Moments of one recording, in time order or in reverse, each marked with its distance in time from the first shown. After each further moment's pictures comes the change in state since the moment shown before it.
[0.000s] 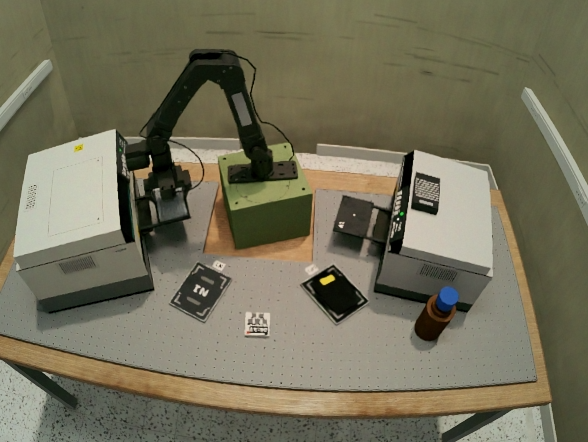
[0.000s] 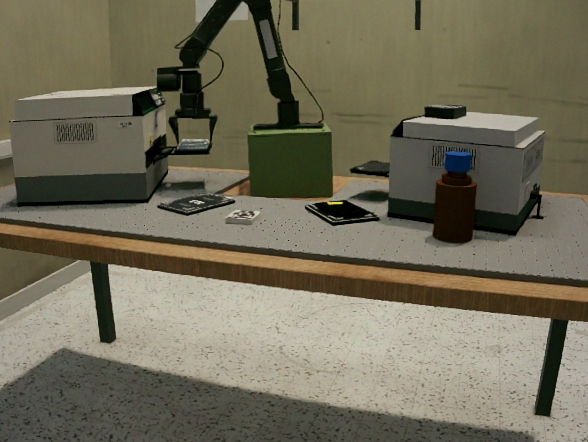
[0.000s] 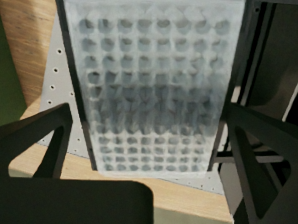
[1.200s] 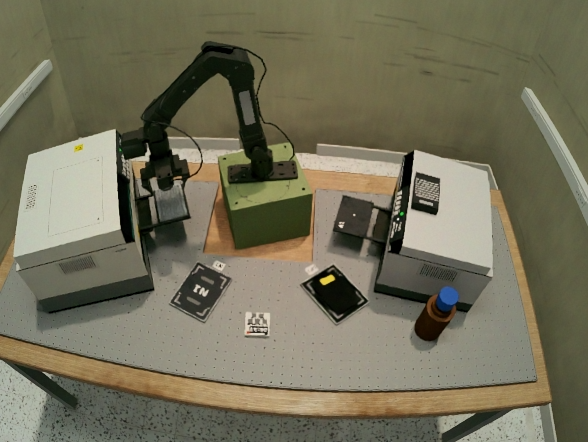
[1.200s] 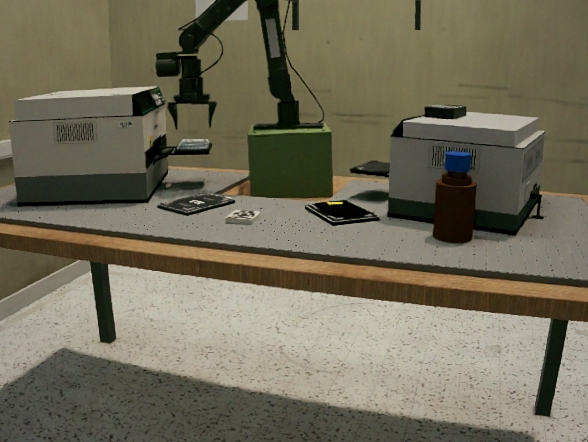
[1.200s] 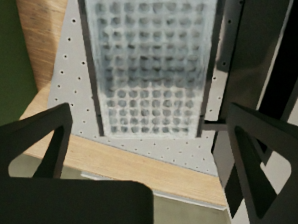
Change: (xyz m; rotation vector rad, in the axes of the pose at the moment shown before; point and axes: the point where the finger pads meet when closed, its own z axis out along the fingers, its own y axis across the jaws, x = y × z) arm 0.000 -0.001 -0.042 0.002 0.000 0.000
